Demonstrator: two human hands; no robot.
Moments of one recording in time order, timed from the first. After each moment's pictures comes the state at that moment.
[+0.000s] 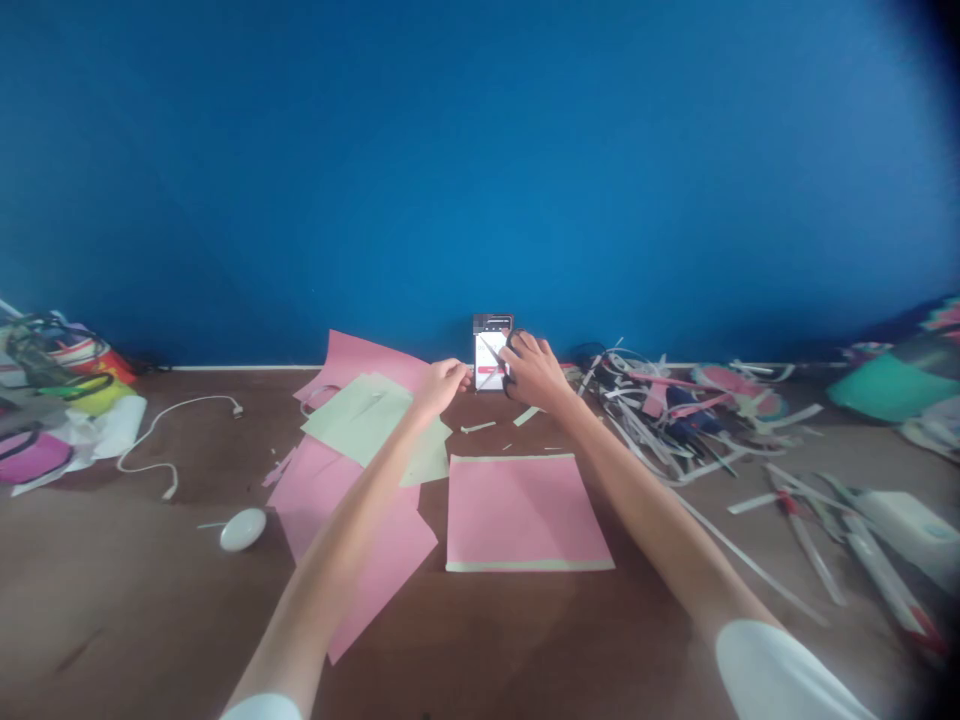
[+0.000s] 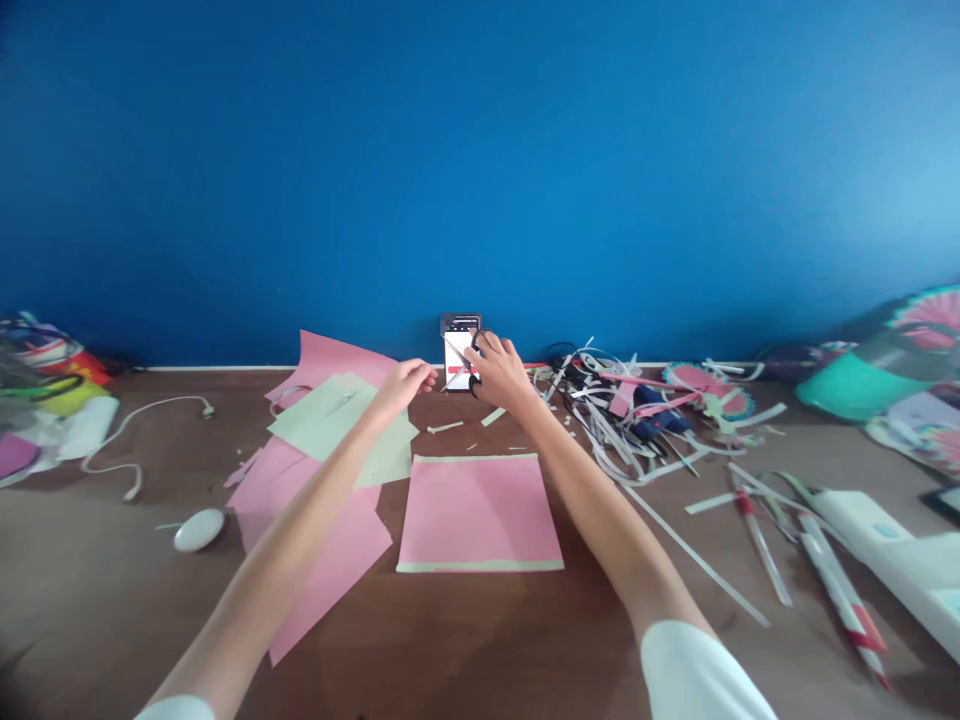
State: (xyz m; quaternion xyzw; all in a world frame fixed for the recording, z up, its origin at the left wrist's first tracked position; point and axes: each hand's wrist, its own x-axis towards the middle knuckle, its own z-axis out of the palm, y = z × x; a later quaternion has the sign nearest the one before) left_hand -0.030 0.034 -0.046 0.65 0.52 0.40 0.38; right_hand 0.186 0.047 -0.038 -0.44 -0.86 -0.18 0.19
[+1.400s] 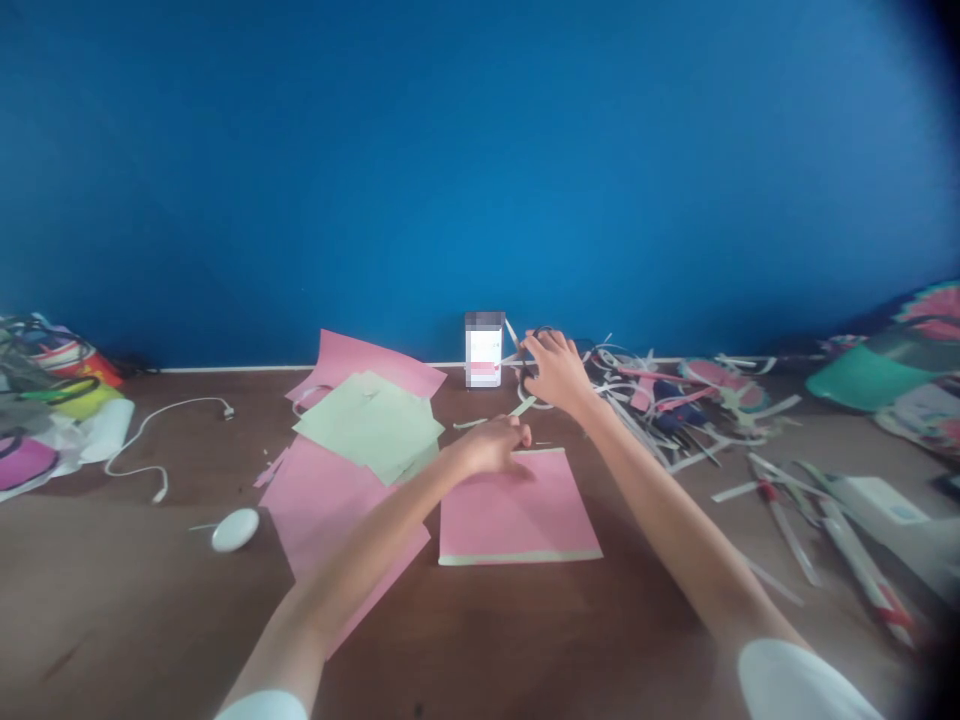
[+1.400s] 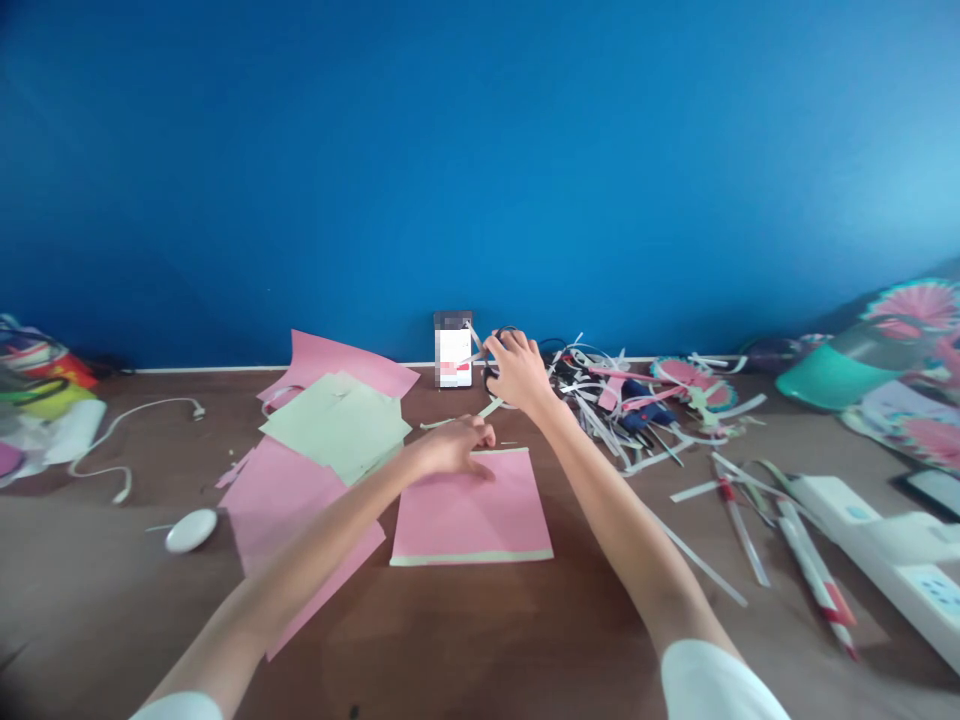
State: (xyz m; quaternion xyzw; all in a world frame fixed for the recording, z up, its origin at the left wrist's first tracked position) left_hand 0.041 -0.020 -0.072 0.90 0.34 0.04 0.25; right_hand 0.221 0.029 -0.028 -0.51 -0.81 -0.17 0.24
